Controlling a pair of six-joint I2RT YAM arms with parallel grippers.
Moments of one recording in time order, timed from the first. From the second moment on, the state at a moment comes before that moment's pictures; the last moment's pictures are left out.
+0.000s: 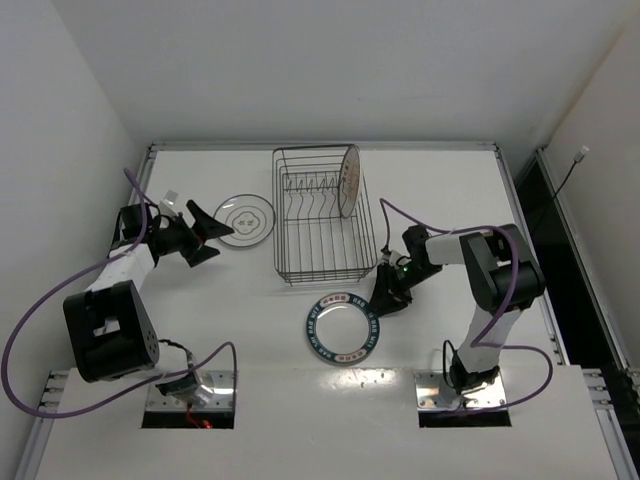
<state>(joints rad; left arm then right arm) 0.33 1.40 0.79 -0.24 0.89 -0.53 0.22 1.84 0.77 -0.48 -0.79 0.29</state>
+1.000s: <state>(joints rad) 0.33 1.35 0.79 -0.26 0.88 -0.53 0.34 1.21 1.22 -1.25 -0.42 0.18</state>
